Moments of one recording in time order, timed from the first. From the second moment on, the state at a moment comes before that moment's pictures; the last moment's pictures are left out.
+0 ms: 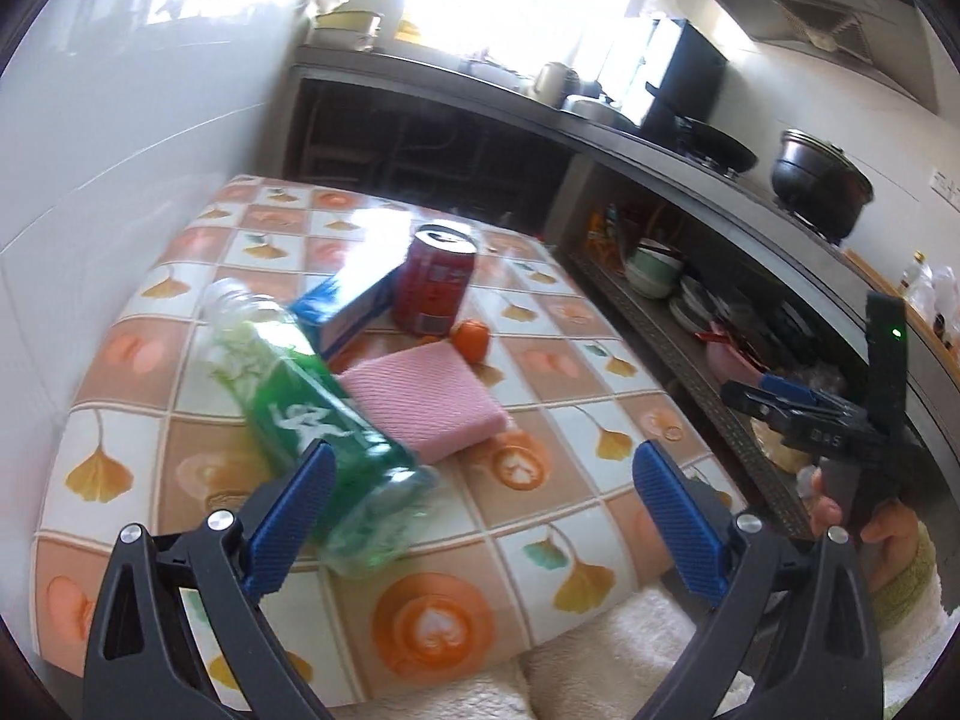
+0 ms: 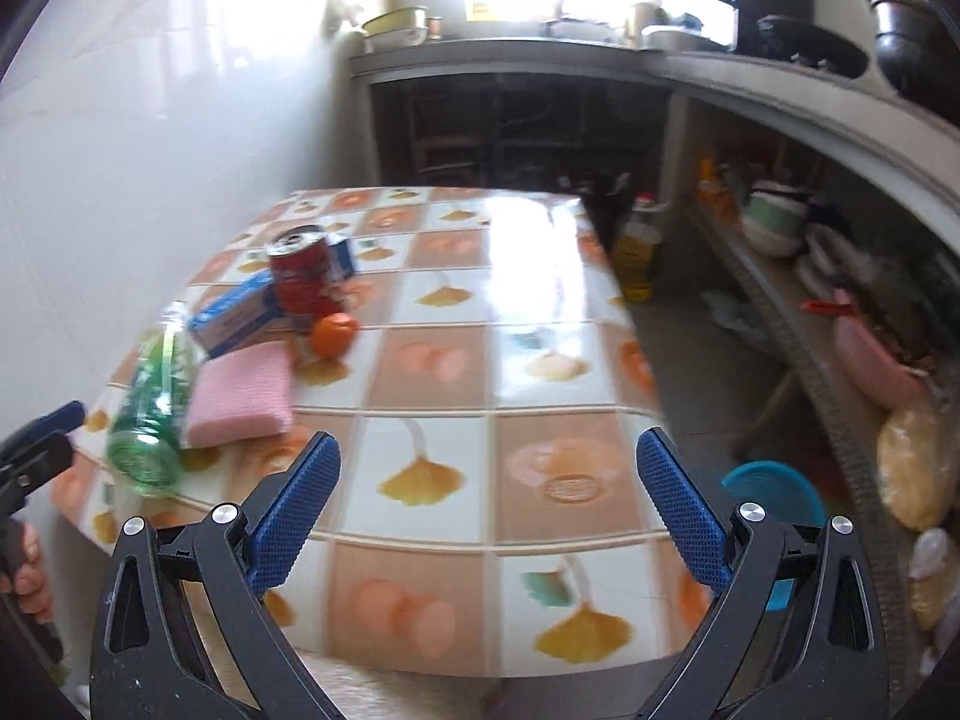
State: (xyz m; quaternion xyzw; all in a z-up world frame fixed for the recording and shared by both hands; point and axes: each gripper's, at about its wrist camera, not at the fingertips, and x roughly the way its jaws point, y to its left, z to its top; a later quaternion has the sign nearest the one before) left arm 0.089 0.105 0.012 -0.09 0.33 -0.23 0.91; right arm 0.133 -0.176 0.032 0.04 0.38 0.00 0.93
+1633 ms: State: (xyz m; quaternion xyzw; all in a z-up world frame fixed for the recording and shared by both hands) left arm 0.153 0.179 -0.042 -0.19 0.47 -0.11 0.86; right arm 0.272 0.012 -0.032 -0.16 0.47 0.41 0.76
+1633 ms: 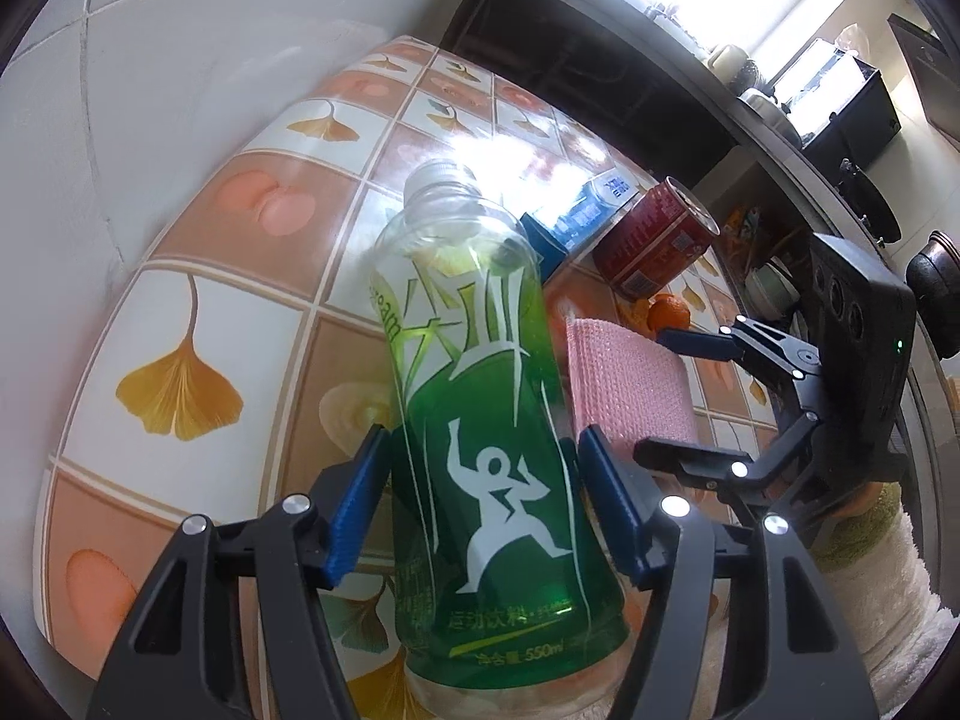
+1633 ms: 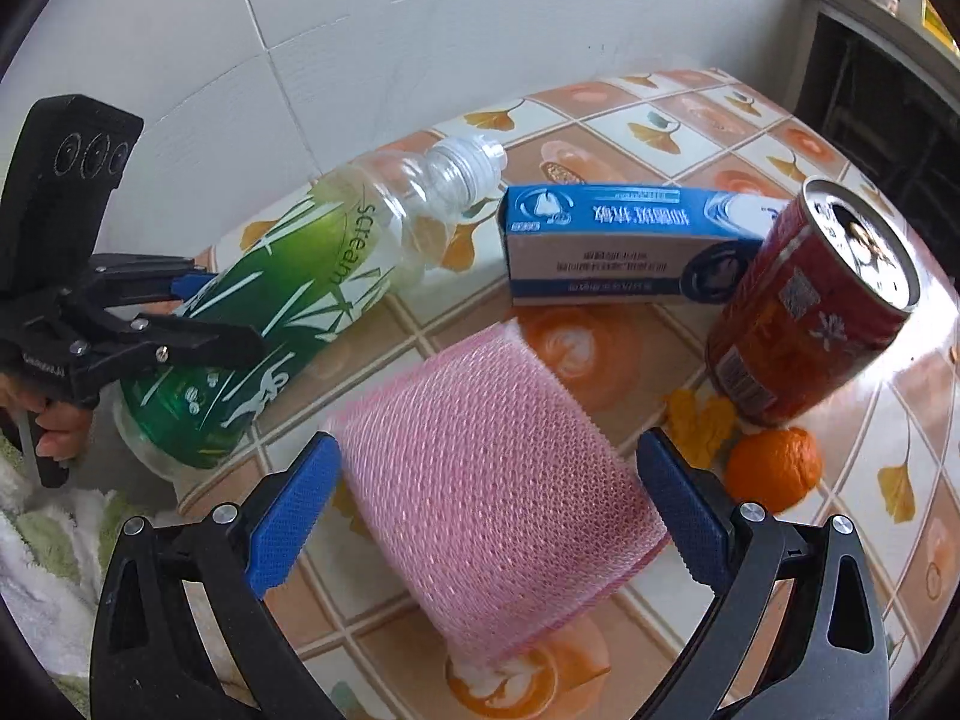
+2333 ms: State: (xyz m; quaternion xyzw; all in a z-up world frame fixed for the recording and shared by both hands) left arm 0.116 0.157 -0.041 -0.21 0.49 -0.12 0.84; right arm 0.247 -0.002 -0.042 -0.10 0.49 0.25 0.83
